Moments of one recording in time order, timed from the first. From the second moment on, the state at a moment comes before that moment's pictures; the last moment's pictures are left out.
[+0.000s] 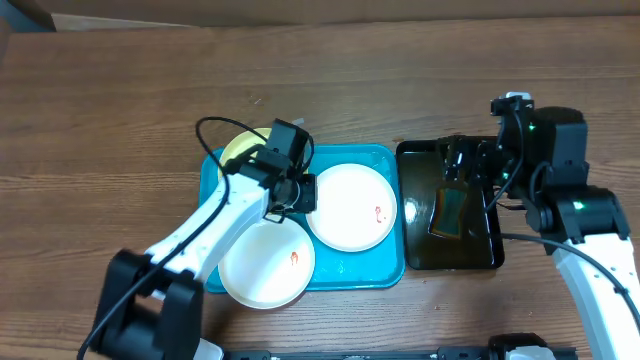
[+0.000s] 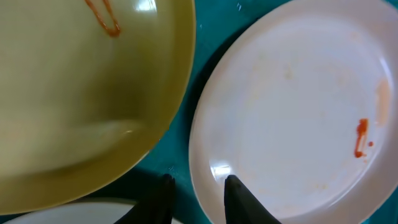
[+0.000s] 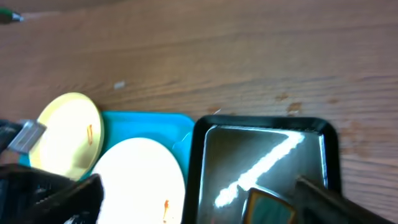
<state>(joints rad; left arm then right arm) -0.43 1.68 1.06 -0.69 0.13 -0.43 0.07 1.18 1.04 -0.64 -0.29 0.17</state>
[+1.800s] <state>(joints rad) -0.45 1.74 1.06 -0.64 0.14 -0.44 0.09 1.77 1.06 -0.89 -0.14 0.36</state>
